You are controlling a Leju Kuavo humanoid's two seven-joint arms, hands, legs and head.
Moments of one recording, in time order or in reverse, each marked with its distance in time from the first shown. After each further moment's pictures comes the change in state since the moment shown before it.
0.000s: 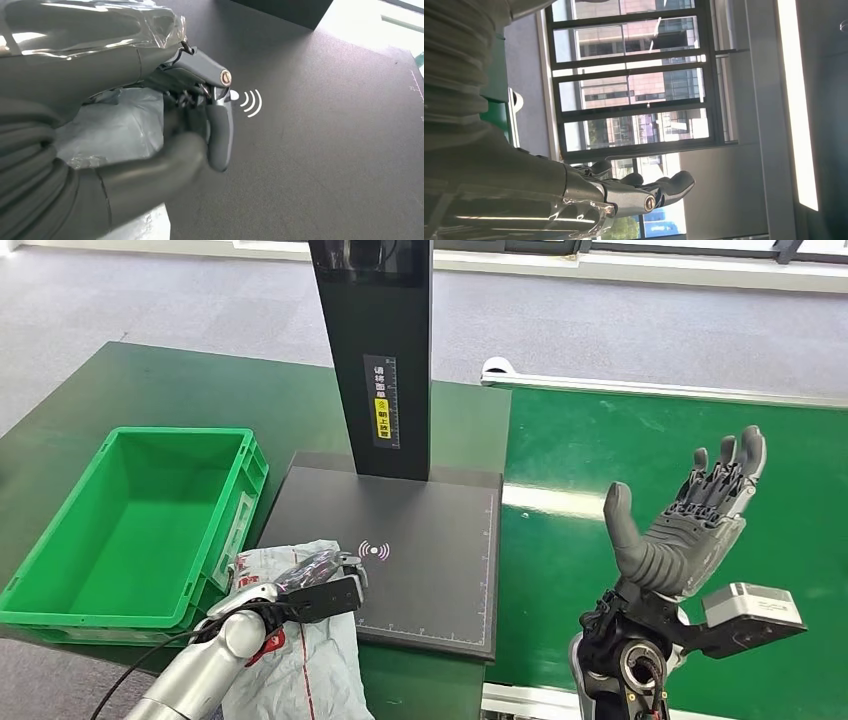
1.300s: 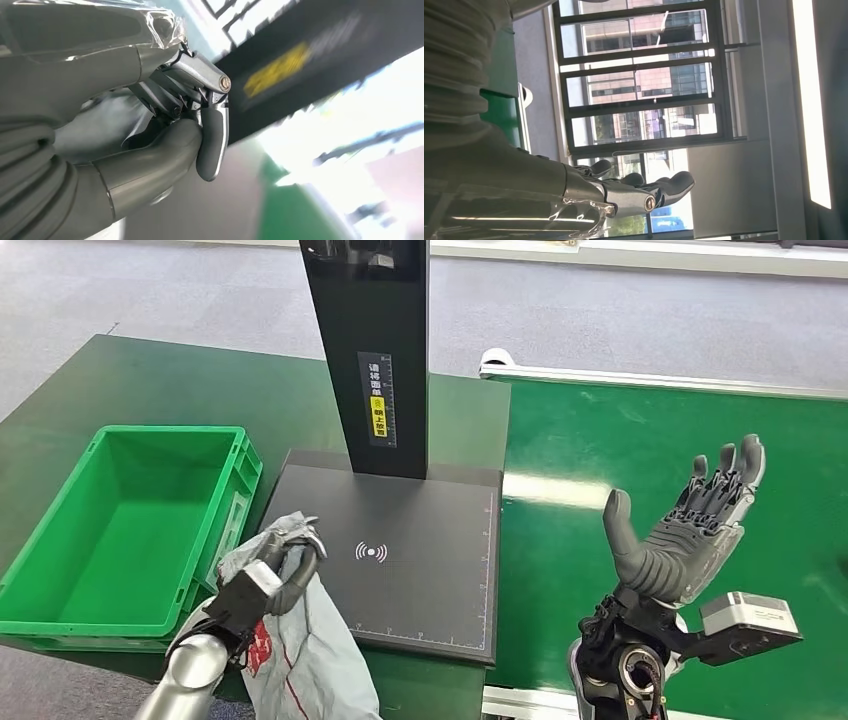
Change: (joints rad) left arm 0.221 -0.063 0.192 -0.428 0.395 0.175 -0.162; right arm 0.021 -0.003 0.001 0.006 -0.014 -0.005 -0.028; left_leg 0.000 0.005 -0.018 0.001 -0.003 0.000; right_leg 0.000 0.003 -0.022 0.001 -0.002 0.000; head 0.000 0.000
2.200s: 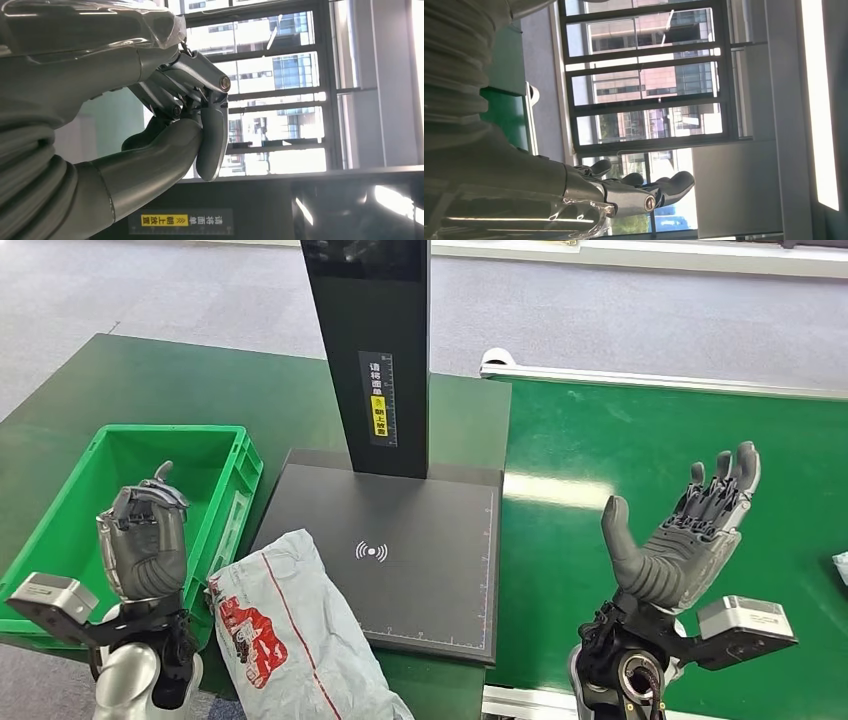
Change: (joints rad) left arm 0.072 -0.090 0.176 -0.276 0.343 0.222 -0.103; right arm 0.021 0.014 -0.018 0.001 0.015 0.016 0.000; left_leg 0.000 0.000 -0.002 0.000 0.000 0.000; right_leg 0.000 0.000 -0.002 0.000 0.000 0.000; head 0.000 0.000
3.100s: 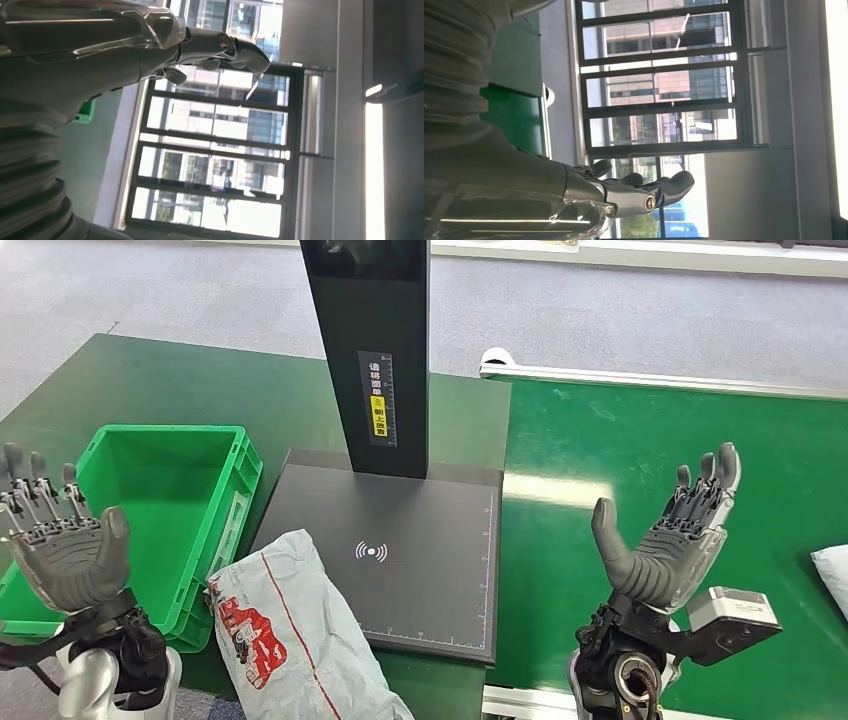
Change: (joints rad) left arm 0.012 -0.024 0.119 -0.074 0.196 0.079 -0.069; right arm 0.013 0.001 -0.003 0.013 0.032 0.019 0.043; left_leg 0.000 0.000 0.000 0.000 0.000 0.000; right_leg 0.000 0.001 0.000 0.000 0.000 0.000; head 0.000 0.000
